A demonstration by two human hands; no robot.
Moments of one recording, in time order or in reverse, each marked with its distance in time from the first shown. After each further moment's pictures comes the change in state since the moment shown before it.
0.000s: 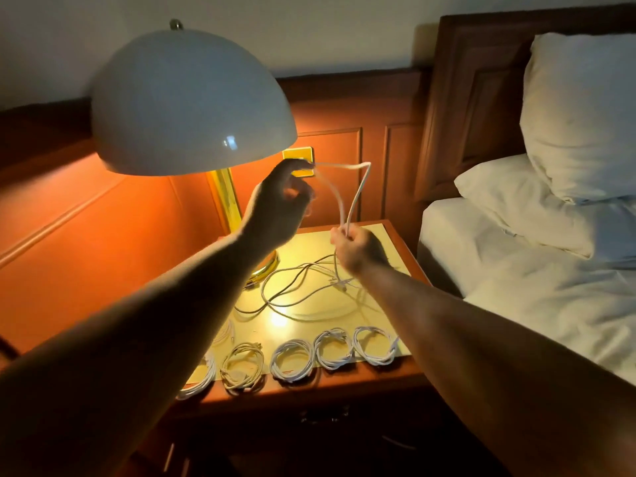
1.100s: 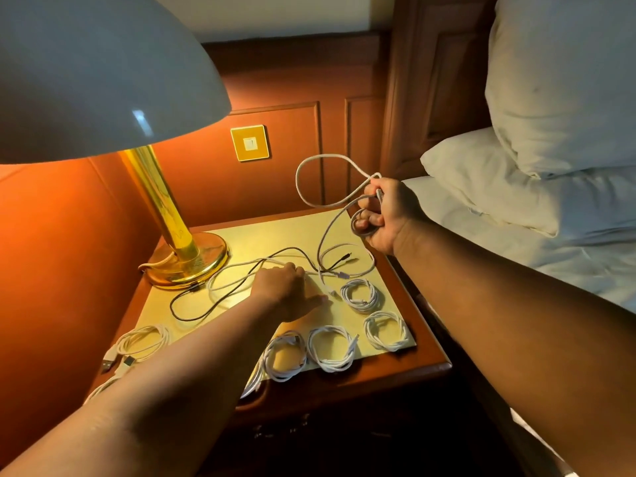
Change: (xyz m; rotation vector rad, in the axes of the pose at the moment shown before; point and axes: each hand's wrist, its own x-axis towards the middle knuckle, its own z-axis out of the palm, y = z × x) left_hand -0.058 -0.106 0.148 1.160 -0.719 -0.047; right_hand 0.044 0.034 -0.101 1.024 0.016 0.356
